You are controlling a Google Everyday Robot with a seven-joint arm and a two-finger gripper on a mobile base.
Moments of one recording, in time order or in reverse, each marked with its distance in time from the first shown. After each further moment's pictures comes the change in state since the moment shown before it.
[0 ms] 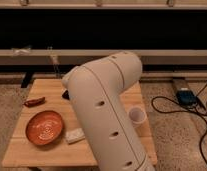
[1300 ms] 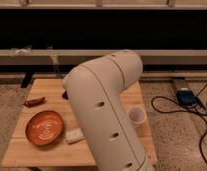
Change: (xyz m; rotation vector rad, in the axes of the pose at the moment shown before) arm -0.008 -0.002 -0.002 0.056 -0.013 -0.072
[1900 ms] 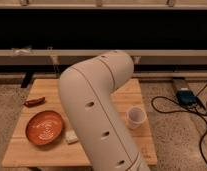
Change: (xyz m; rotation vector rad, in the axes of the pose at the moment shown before) arm 0.000 -0.002 0.001 0.029 0.066 -0.063
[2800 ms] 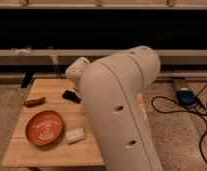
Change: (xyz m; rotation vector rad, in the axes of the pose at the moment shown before) arm -0.004 -0.039 -0.064 -0.022 -0.226 0.123
